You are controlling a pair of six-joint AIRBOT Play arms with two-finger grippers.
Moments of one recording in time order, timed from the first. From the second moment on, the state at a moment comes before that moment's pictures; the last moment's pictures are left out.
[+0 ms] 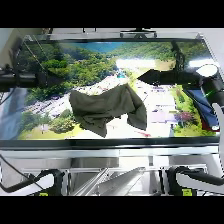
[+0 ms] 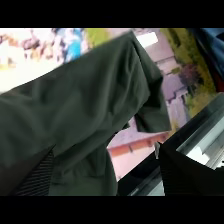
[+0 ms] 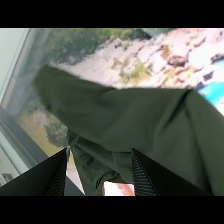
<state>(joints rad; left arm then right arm) 0.23 -1.33 1.38 0.65 -1.44 -1.04 -0.03 -1.38 1.28 -0.47 1.17 1.03</state>
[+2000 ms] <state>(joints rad) -0.13 -1.45 0.87 0.60 -0.95 -0.97 0.26 -1.56 0.72 0.03 0.86 0.76</state>
